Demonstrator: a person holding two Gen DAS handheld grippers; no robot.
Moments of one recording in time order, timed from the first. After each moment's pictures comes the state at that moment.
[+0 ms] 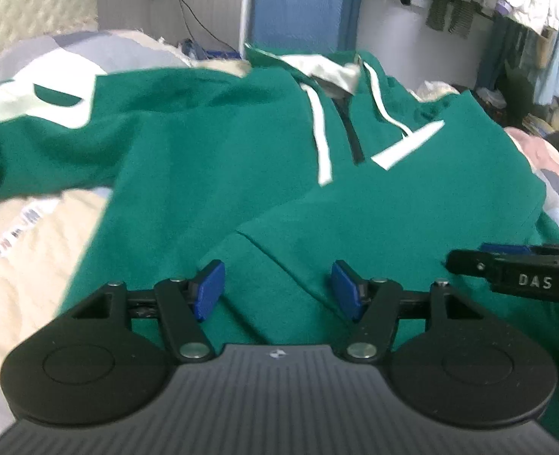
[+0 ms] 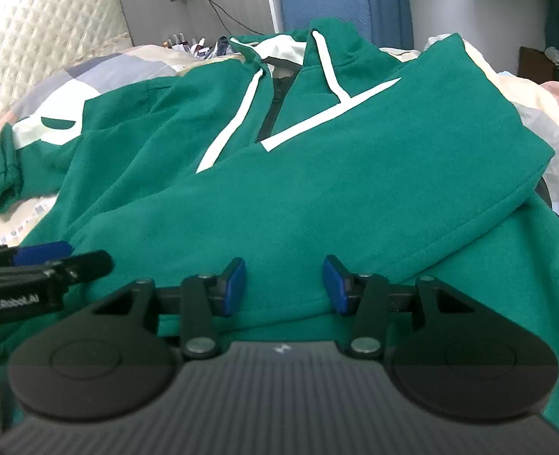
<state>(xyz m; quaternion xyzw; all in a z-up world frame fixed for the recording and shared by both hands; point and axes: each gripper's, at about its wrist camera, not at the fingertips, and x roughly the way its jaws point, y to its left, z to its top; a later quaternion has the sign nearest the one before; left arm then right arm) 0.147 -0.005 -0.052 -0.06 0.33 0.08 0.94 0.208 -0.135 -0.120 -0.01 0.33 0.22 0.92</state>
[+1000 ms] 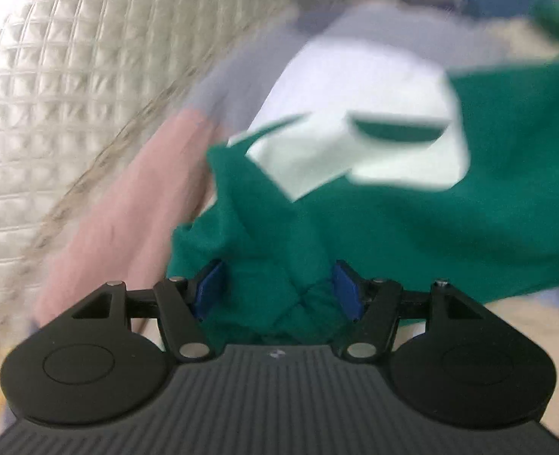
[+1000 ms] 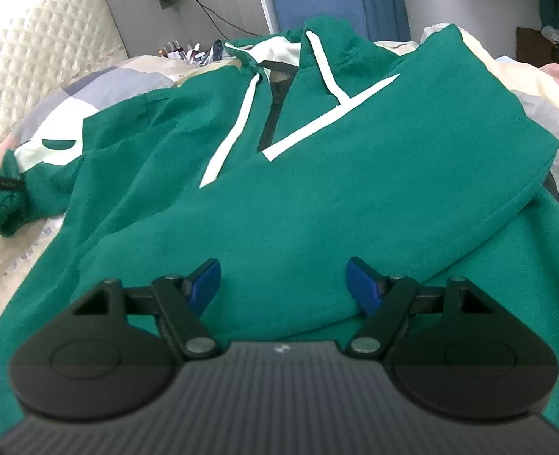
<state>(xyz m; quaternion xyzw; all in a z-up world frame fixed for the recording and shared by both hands) 0.242 0.255 -0.029 0.13 0.42 0.39 0.81 0.220 -0.135 -0.115 0.02 0.35 0.22 0.91</state>
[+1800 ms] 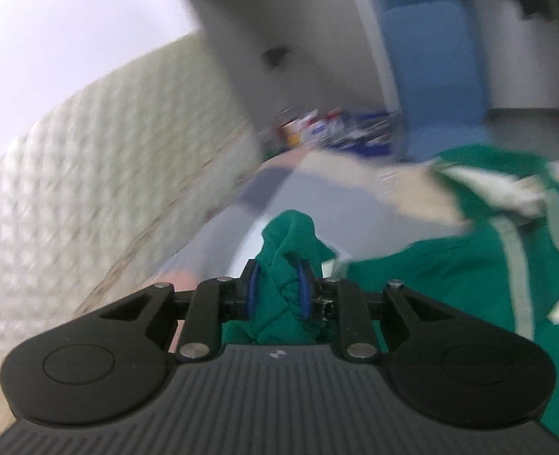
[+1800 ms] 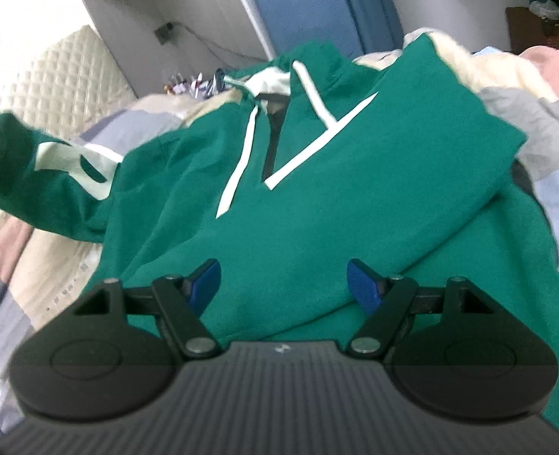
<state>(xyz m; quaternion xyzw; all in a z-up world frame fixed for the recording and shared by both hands) 0.229 0.092 0.215 0.11 0.33 0.27 0.90 0.196 -0.180 -0.083 0.10 0.33 0.23 0.91</state>
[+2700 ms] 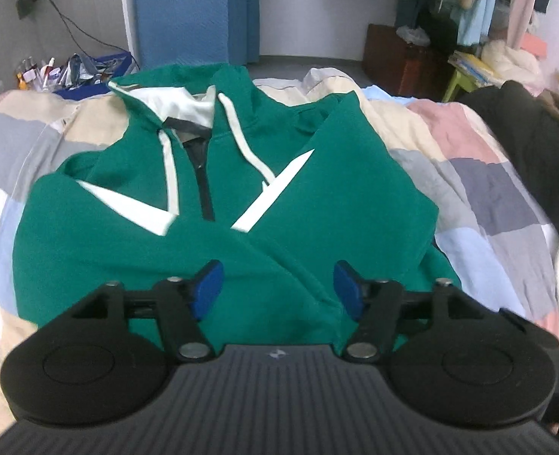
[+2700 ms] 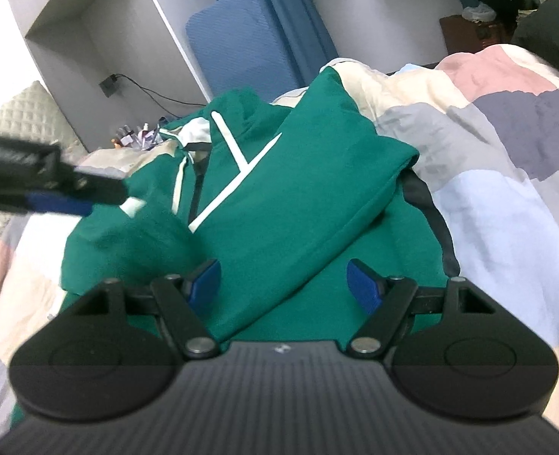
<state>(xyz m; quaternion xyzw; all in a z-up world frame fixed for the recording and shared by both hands) 0.273 -0.102 0.059 -0.01 0.42 -0.06 0.90 0.191 -0.239 -0.085 0.14 0.29 0.14 0.93</state>
